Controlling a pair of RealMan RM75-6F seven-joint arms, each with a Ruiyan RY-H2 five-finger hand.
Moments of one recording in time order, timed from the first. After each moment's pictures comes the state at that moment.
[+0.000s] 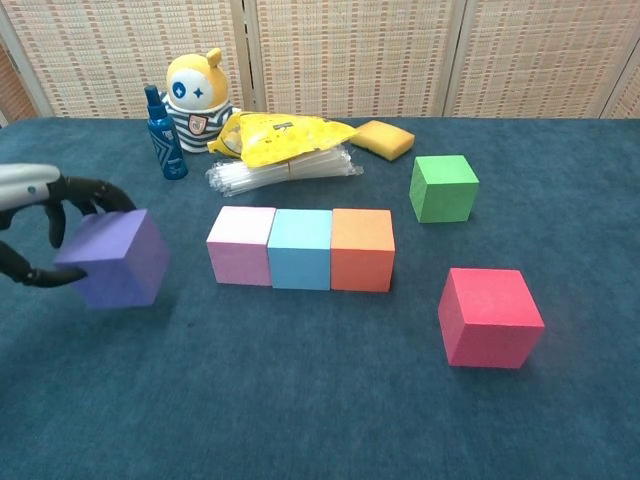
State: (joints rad) left arm -0.52 -1.23 -0.05 -1.65 1.46 1.03 0.03; right arm 0.36 -1.02 0.08 -1.72 -1.32 1.20 0.11
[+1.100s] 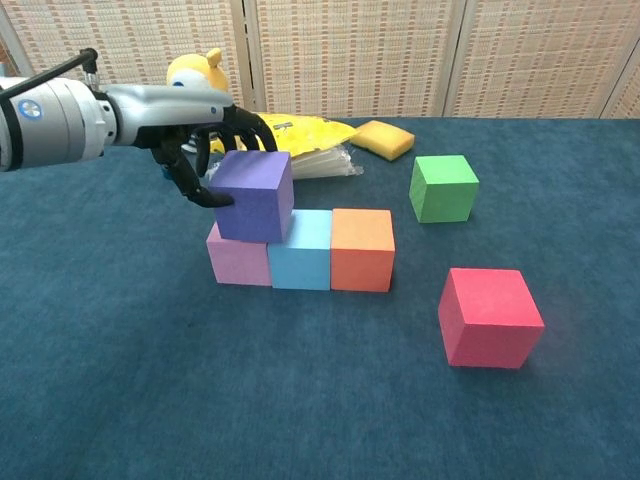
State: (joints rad) left arm -0.94 -1.32 -0.20 -1.74 0.91 0.83 0.44; right arm 0.30 -0.96 0.10 -1.74 -1.31 1.21 0.14
